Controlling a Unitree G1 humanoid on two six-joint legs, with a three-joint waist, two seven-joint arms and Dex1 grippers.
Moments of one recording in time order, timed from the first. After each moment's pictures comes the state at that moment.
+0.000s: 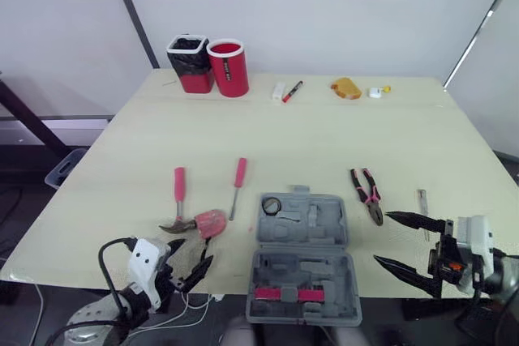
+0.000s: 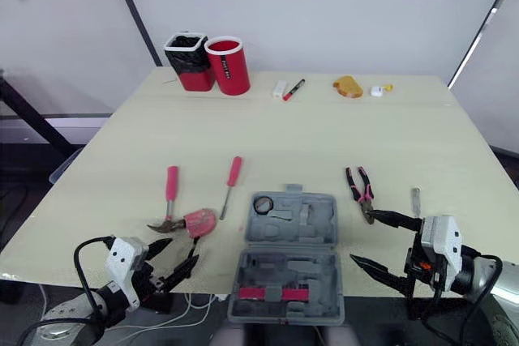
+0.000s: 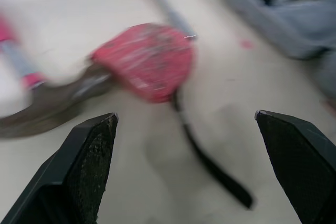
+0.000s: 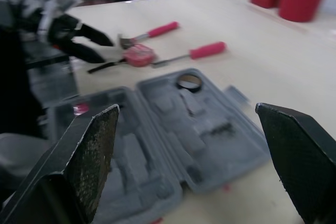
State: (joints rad) left arm 0.40 0.47 0.26 -0.23 -0.31 0.19 -0.66; right arm 0.29 -0.68 -0.23 -0.48 0.60 0.10 1.11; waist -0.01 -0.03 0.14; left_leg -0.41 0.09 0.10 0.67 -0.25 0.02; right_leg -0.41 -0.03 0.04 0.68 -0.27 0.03
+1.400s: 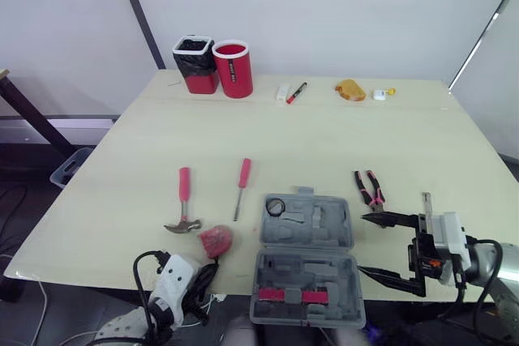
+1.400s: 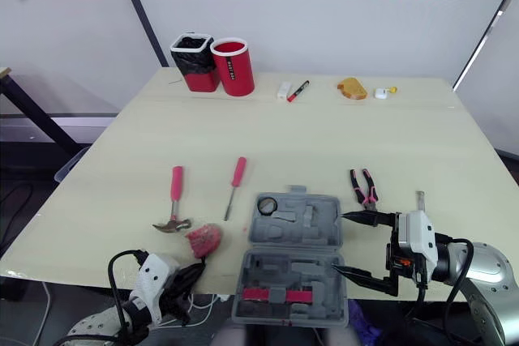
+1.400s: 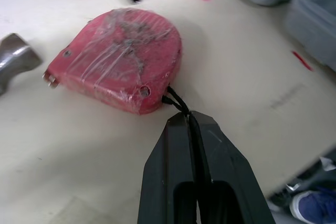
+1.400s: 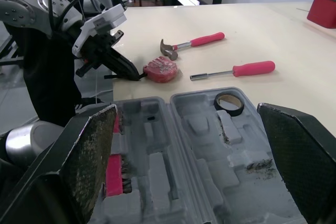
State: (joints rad) left arm 0.51 0.50 0.08 -0.30 -0.16 0.12 -0.61; right arm 0.18 -0.69 -0.11 -0.43 0.56 0.08 1.19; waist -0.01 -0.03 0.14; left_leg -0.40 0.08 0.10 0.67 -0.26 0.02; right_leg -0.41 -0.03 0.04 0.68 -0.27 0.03
